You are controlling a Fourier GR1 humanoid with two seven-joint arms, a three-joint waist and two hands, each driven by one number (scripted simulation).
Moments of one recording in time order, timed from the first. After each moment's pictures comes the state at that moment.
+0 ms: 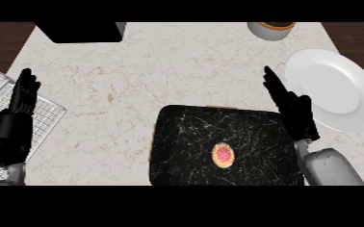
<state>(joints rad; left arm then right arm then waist) 0.00 0.50 -0.08 -1.61 0.14 0.37 -0.09 -0.22 -0.38 0.30 -1.45 -0.17 -0.19 0.15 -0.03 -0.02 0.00</state>
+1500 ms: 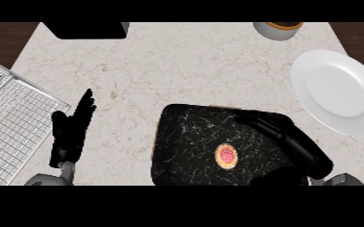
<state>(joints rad) -0.04 0.33 -0.22 -1.45 0.17 0.33 0.17 -0.10 -0.57 0.48 -1.67 0.19 0.00 -0.31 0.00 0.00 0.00</state>
